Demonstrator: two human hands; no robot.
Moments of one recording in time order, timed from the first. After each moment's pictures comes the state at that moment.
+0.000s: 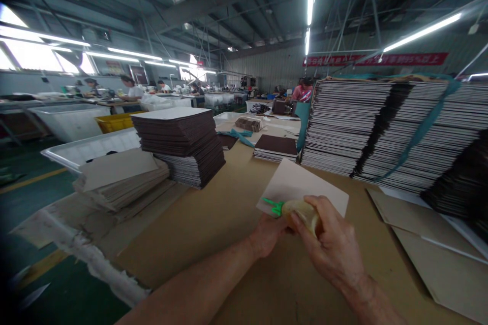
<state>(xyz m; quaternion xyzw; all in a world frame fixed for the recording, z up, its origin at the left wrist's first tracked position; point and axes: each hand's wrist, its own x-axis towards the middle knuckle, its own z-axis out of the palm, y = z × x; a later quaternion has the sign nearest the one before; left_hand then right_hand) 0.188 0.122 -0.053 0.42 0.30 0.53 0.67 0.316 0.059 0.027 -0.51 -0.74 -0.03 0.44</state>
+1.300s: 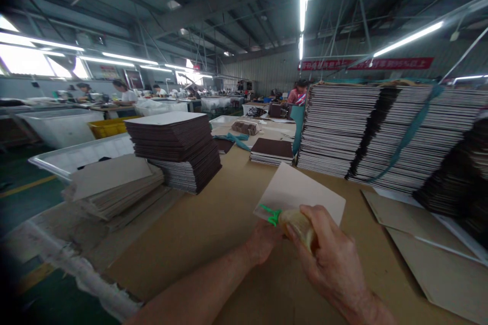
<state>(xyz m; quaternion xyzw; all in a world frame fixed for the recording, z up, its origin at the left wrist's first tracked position) 0.186 0.120 -0.052 0.45 0.28 0.51 0.68 0.324 0.056 0.028 -0.46 -0.77 -0.07 0.44</state>
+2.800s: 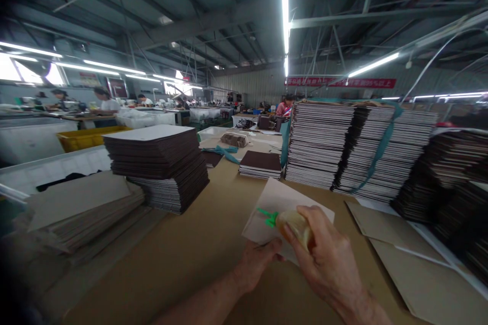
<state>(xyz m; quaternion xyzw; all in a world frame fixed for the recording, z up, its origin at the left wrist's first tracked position) 0.186 0.119 -0.059 0.46 0.26 0.53 0.67 0.334 0.068 0.050 -0.50 -0.73 -0.10 0.45</state>
